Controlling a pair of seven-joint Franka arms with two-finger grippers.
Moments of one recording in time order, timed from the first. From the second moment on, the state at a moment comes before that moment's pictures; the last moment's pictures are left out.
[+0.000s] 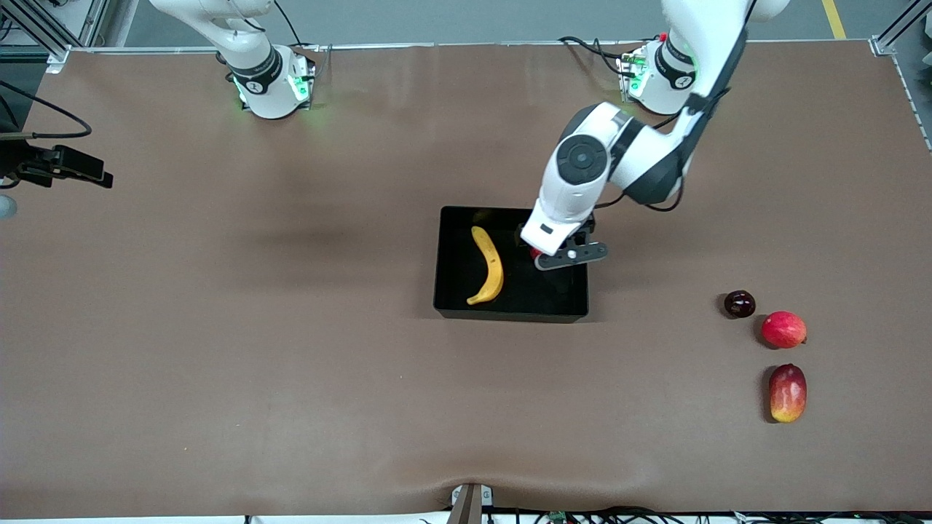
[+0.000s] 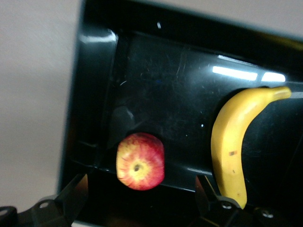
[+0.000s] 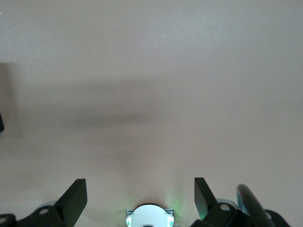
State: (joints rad) left arm -0.49 0.39 -0.17 -1.91 0.04 2.23 -0.87; right arm -0.04 0.04 -0.05 -1.53 0.02 1.38 -0.05
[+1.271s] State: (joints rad) left arm -0.52 0.45 -0.16 -1.92 0.16 2.31 -1.02; right arm -0.05 0.04 -0.05 -1.53 0.02 1.38 -0.05
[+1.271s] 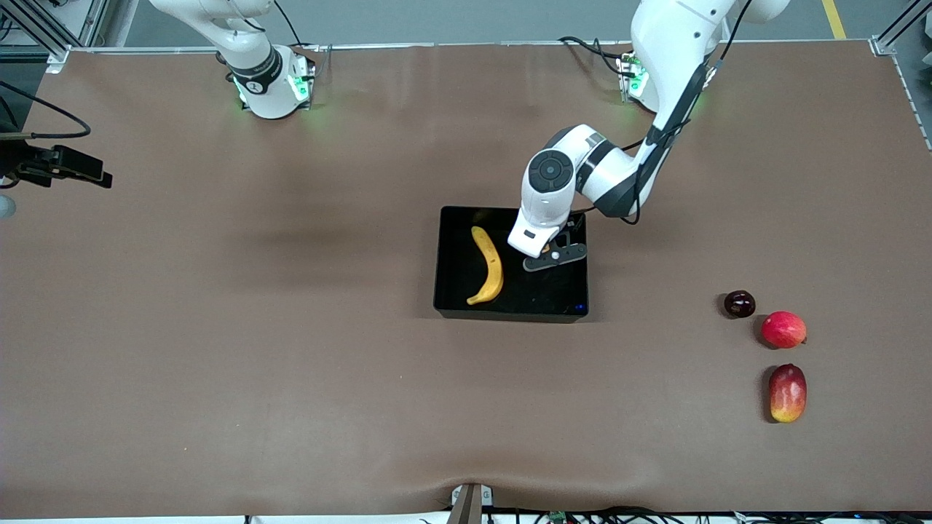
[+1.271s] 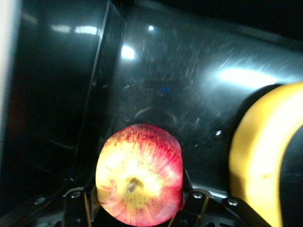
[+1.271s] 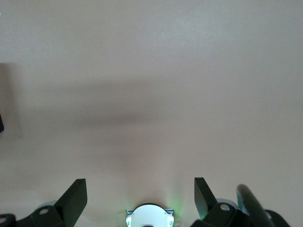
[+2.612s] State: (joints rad) left arm -0.07 0.50 -0.14 -1.65 0.21 2.14 -0.31; right arm -0.05 0.04 -0.04 -1.53 0.02 1.38 -0.05
